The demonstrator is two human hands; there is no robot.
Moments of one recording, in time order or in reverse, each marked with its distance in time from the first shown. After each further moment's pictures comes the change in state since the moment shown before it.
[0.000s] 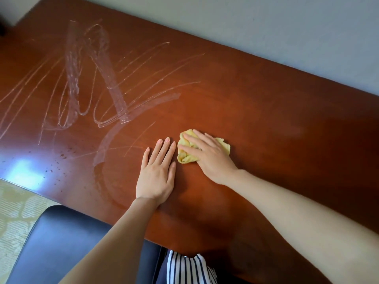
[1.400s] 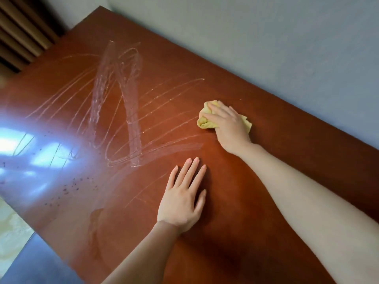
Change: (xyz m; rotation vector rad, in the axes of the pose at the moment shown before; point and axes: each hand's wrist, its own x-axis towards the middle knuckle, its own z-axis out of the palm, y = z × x) left_hand 0.100 0.025 -0.002 0.000 -0.009 -0.082; right_hand 0.206 0.112 -0.048 0.020 0.048 0.063
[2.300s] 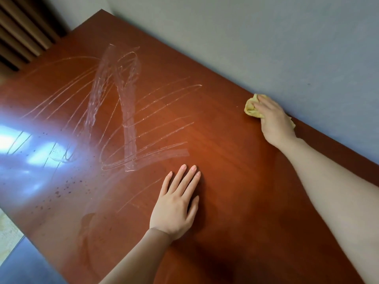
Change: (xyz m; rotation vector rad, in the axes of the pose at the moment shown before) left_hand -0.001 0.001 0.003 0.005 0.000 0.002; right_hand -0.007 0.104 -0.049 -0.039 0.074 0.212
